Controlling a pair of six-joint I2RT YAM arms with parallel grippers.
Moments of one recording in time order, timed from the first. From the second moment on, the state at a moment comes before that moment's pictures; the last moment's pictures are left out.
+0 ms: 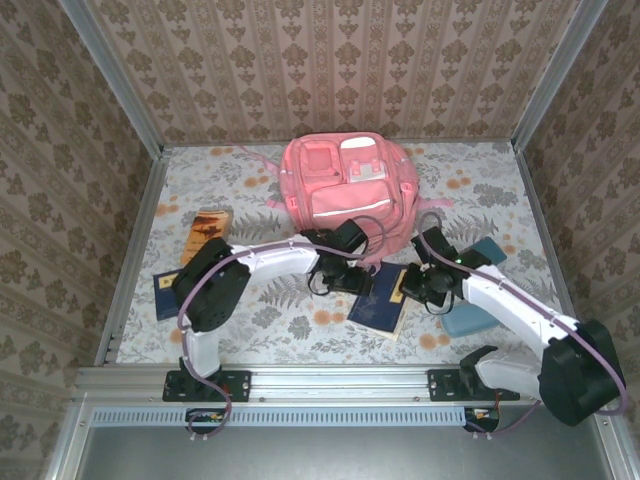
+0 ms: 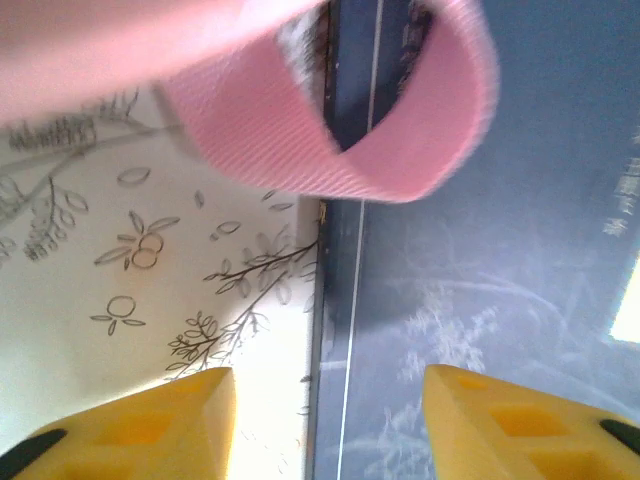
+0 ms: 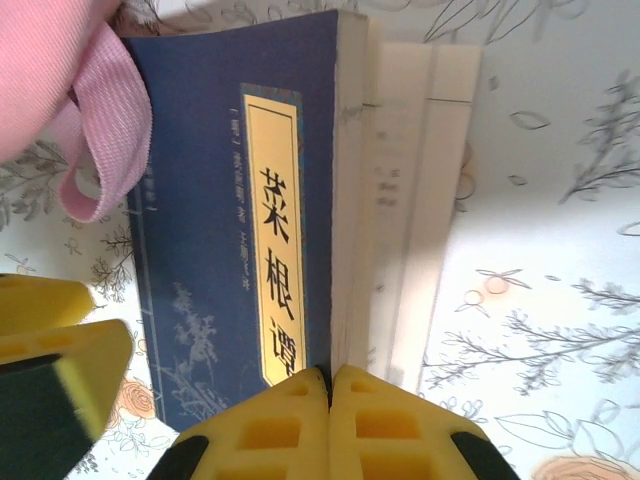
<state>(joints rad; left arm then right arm) -0.95 1.89 1.26 -0.56 0.31 -0.59 0.42 1.15 0.72 -0.78 -0.12 0.88</state>
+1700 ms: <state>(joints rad) -0.82 1.60 1.00 -0.33 0.36 -0.67 0.31 1.58 0.91 -0.68 -0.07 0.65</state>
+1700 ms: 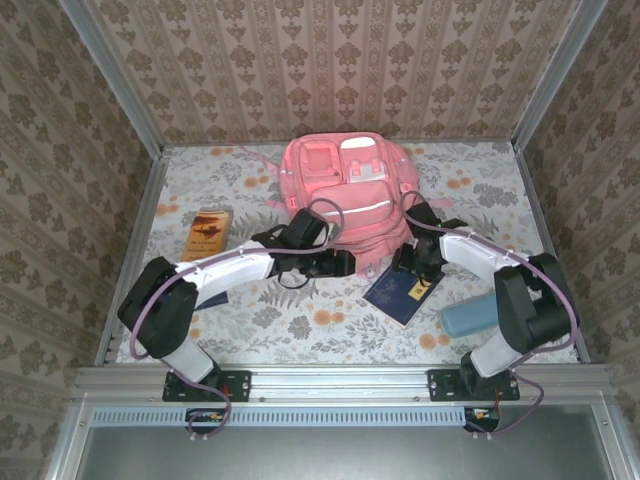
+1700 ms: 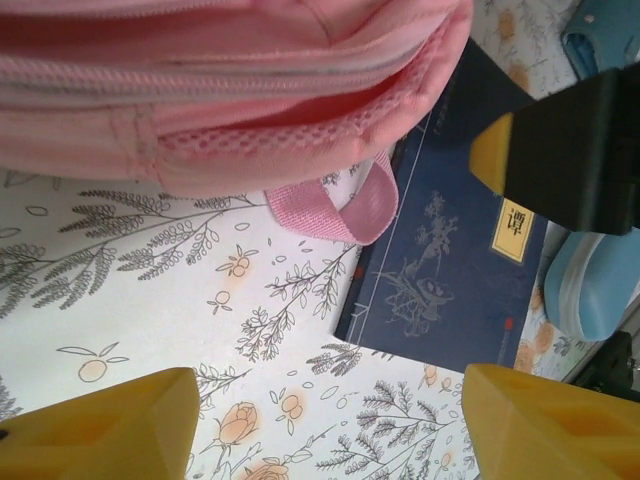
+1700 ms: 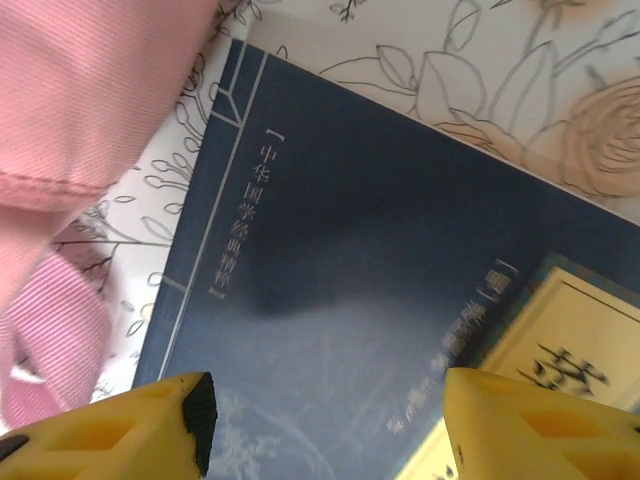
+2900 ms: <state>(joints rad) -0.91 1.78 1.05 -0.44 0.31 -0.62 0.53 1.20 0.68 -0.78 -0.08 0.91</state>
